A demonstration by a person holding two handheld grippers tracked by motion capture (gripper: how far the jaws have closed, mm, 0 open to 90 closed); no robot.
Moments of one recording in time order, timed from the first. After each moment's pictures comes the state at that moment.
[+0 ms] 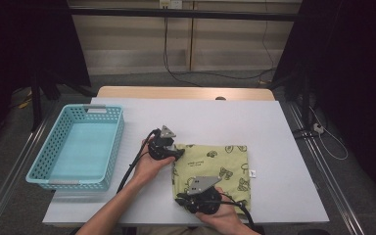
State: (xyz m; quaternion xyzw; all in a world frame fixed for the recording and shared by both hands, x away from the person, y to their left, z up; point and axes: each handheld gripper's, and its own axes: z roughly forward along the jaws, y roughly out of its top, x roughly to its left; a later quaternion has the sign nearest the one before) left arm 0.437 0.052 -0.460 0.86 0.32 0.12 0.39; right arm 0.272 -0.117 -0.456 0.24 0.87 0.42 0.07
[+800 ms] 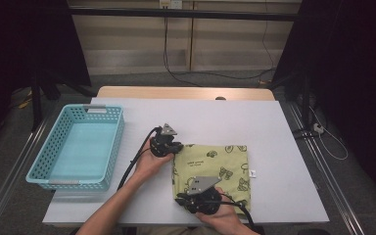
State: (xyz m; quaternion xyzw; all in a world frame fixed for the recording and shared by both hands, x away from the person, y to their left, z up) left arm 0.444 0.048 -0.458 0.86 0.30 0.10 0.40; right arm 0.272 -0.118 -0.456 0.24 0.87 0.42 0.07
